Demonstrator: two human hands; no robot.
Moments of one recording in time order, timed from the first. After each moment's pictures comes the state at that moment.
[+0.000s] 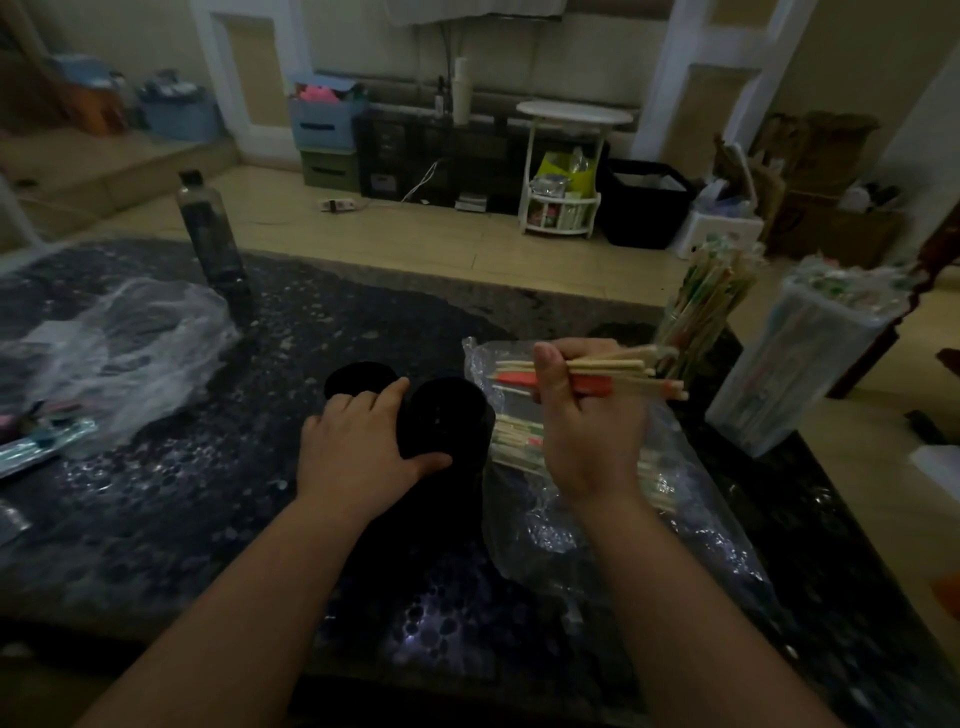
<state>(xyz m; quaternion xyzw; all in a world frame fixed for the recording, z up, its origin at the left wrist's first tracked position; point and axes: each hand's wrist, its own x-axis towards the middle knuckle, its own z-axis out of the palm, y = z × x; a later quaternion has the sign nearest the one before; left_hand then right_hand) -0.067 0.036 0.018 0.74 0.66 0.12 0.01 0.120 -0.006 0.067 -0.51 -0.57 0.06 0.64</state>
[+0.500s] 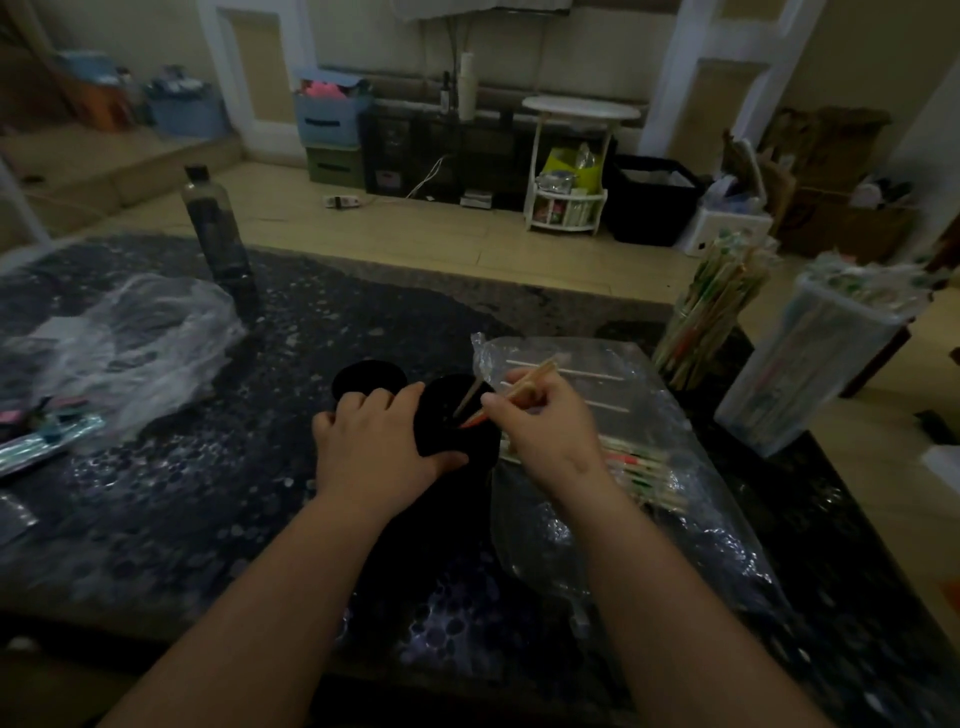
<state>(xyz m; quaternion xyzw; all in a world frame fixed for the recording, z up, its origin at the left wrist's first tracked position) -0.057 0.035 0.020 0.74 0.67 0.12 0.01 0.107 0.013 0.040 -0.62 -0.50 0.34 0.50</state>
